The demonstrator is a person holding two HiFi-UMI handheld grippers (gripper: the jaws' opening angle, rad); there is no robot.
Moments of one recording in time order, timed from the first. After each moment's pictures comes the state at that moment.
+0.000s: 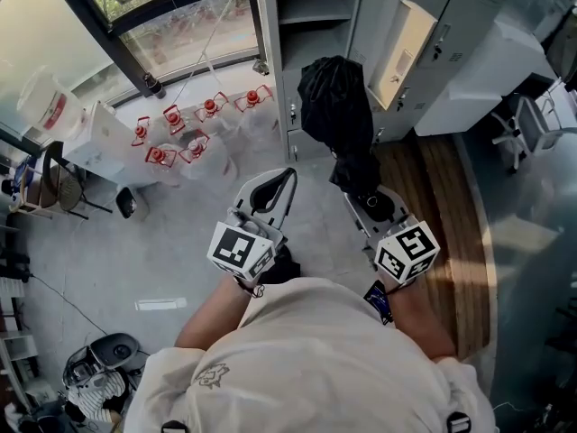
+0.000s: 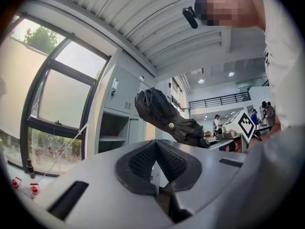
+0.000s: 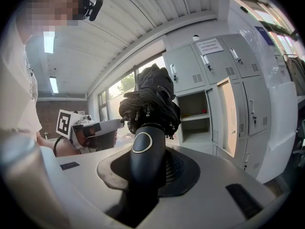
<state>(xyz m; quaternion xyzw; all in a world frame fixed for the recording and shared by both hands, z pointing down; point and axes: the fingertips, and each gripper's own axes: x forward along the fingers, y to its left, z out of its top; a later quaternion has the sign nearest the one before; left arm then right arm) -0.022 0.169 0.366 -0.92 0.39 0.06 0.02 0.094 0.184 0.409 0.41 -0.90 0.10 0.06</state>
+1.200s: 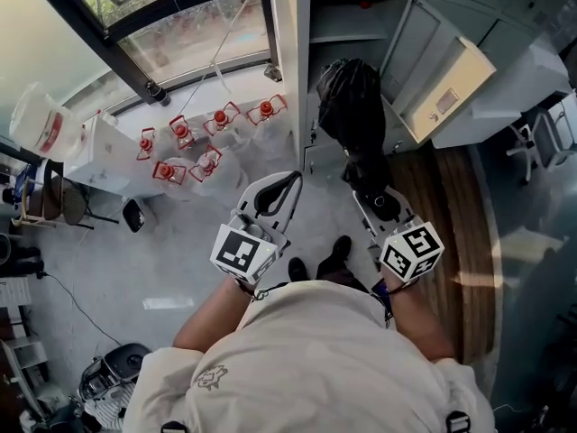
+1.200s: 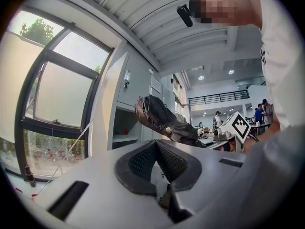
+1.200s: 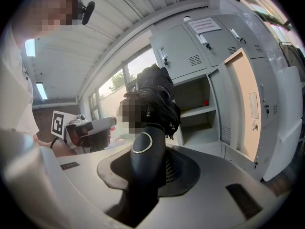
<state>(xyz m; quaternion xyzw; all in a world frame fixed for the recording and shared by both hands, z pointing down) -0.094 0.014 0.376 -0.93 0.38 0.03 0.01 0.030 0.021 0.433 0.43 -0.89 0.15 0.06</state>
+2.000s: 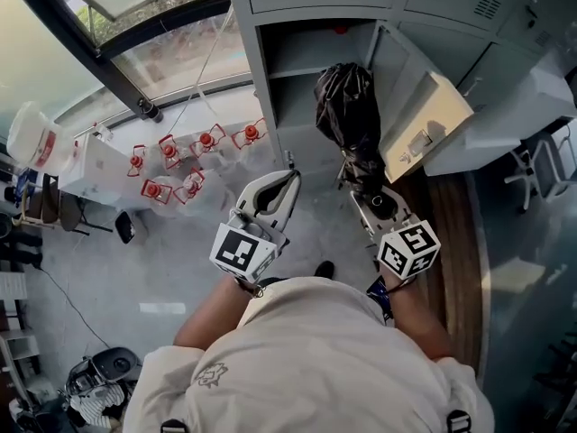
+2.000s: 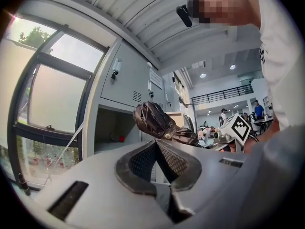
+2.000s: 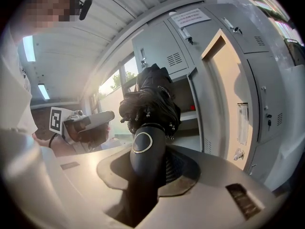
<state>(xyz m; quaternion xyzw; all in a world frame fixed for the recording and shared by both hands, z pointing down) 0.029 -0.098 0.361 -0.91 0.41 0.04 0.04 0.156 -0.100 0.433 0.41 -0.90 0.15 0.07</state>
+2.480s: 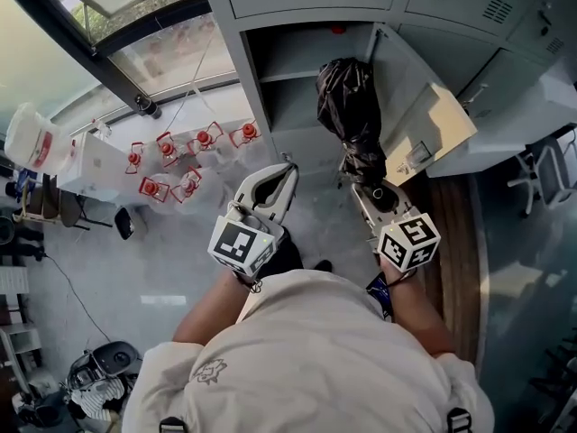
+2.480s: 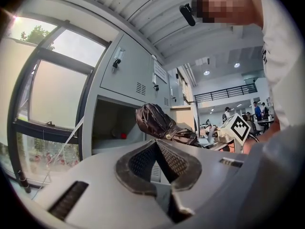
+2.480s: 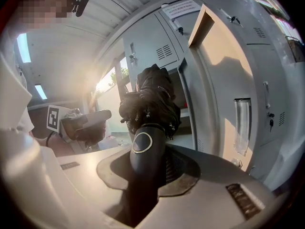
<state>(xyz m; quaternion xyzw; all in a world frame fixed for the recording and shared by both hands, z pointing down) 0.050 -0.150 0.372 -0.91 0.41 0.02 0.02 0.184 -0.153 0.447 0.42 -0.89 0.16 0.08</state>
